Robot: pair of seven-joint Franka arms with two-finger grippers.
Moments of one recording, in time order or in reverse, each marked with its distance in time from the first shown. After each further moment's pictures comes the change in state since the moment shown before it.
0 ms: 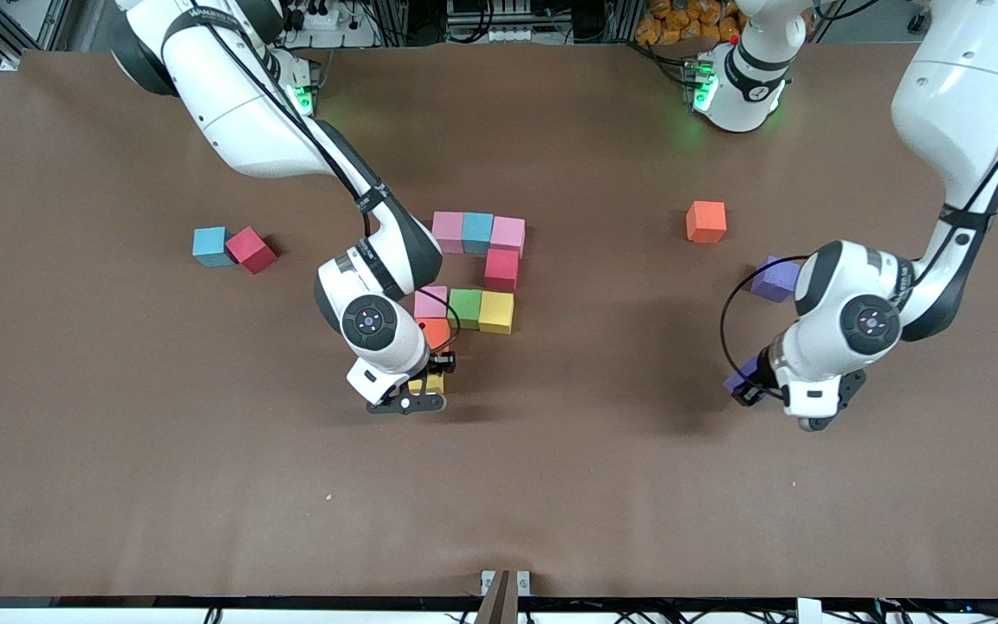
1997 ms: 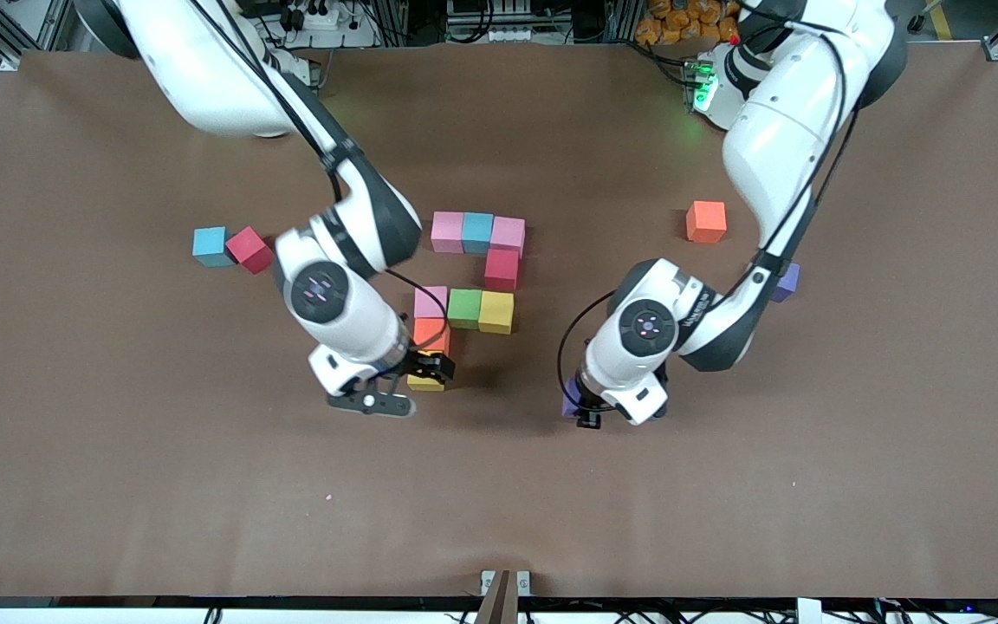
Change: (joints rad) left arm -0.551 0.294 0.135 0.470 -0.098 0.012 -0.965; right arm -0.049 -0.244 -0.008 -0.023 0.078 -0.052 0.121
